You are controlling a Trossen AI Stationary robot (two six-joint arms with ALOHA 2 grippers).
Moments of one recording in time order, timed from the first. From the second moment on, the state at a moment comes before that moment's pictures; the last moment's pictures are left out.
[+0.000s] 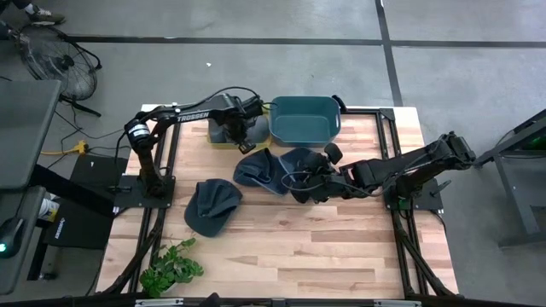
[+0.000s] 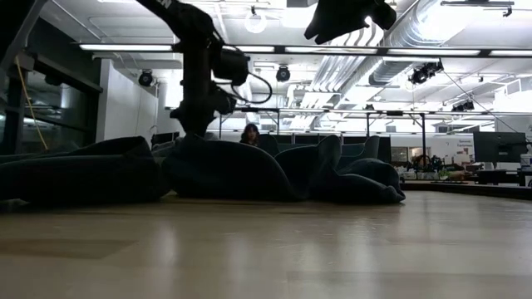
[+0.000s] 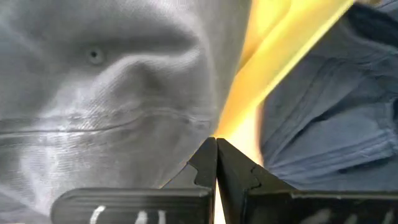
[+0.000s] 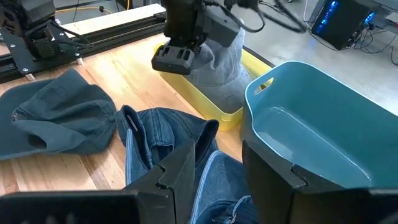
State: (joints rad) left arm 0.53 1.81 1.45 -1.07 -0.07 -0.14; right arm 0.26 1.48 1.25 -0.56 0.82 0.60
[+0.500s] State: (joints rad) left arm 0.49 1.67 1.58 -1.16 -0.14 -0.14; right arm 0.26 1.48 1.25 -0.57 0.80 0.63
